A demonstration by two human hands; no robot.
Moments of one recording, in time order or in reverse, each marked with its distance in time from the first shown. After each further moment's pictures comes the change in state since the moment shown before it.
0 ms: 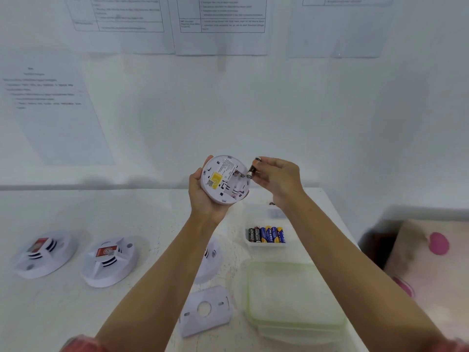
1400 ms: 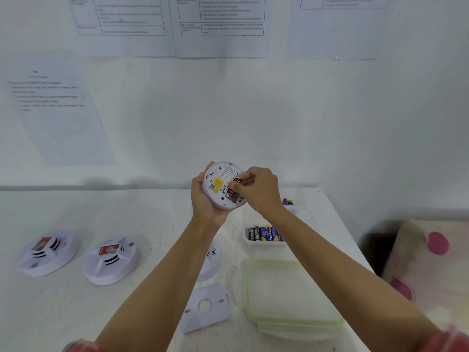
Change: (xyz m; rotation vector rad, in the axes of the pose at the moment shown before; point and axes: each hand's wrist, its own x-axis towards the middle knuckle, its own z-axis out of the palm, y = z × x) left_hand -0.009 -0.003 0.001 0.062 0.108 -0.053; right_hand -0.003 0.035 0.012 -0.749 -0.065 -0.405
